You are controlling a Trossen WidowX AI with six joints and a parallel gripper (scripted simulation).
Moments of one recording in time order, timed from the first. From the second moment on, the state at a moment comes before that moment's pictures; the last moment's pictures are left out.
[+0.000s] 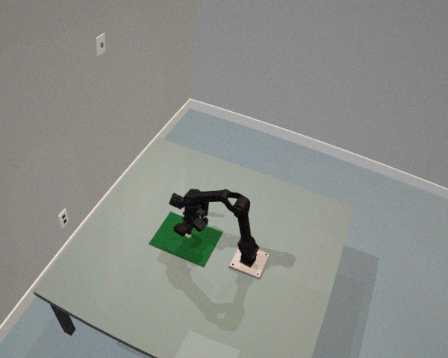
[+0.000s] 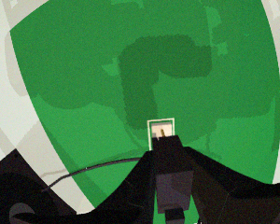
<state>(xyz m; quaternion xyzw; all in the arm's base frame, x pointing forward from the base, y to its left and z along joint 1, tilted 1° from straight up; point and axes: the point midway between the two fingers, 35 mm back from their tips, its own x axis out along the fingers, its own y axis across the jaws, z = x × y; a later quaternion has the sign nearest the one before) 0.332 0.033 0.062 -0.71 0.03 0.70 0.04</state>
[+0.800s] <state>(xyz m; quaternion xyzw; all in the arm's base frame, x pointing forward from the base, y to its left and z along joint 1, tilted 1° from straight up) 0.332 0.033 0.057 -0.71 0.03 0.70 0.04</state>
